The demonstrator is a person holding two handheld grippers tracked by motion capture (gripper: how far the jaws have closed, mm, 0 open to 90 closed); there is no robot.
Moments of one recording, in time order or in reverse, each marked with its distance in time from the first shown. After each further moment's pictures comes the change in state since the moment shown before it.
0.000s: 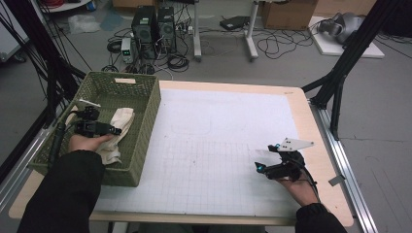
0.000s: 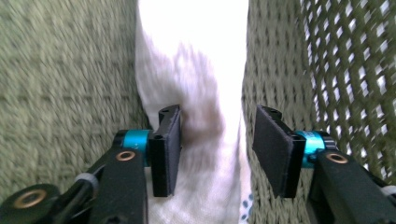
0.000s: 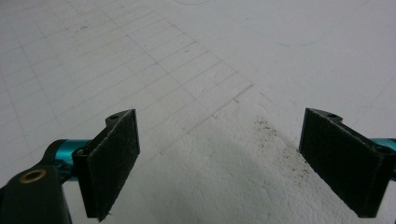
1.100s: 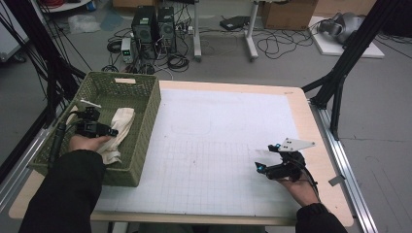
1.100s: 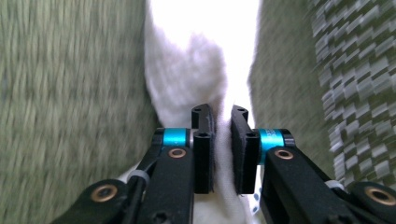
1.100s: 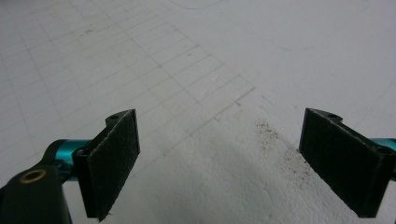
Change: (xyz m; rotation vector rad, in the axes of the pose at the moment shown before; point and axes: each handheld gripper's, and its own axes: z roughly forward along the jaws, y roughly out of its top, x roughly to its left) left arm -0.001 0.000 0.000 -0.046 0.006 0.022; right arm 0.001 0.000 -0.002 -0.011 0.007 0.000
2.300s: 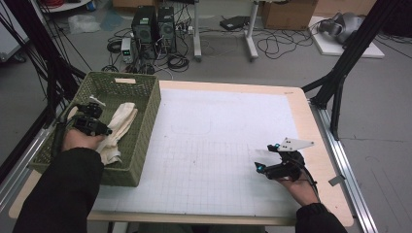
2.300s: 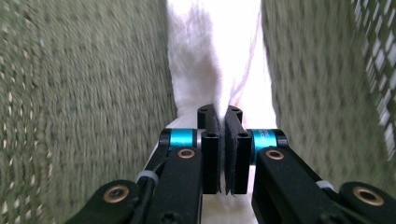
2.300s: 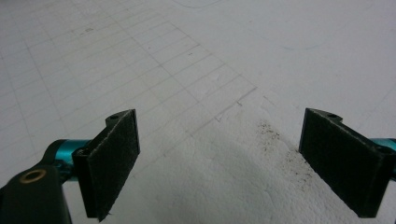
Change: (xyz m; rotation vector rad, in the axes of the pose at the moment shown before) left arm -0.015 0.011 -0.010 0.081 0.176 0.145; right arm -0.001 0.000 0.002 0.005 0.008 -0.007
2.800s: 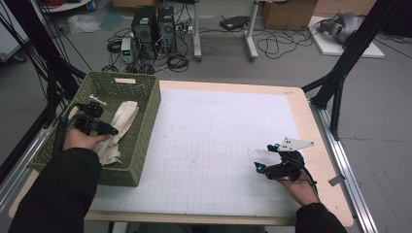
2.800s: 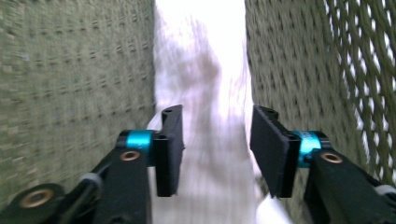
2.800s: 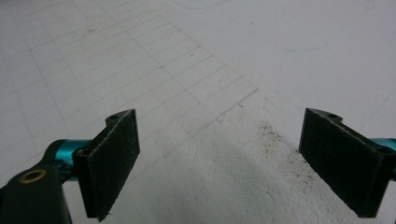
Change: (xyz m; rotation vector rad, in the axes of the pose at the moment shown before) left arm -0.005 -0.001 -0.011 0.040 -0.032 0.091; right arm 0.000 0.000 0.000 -0.004 0.004 -0.001
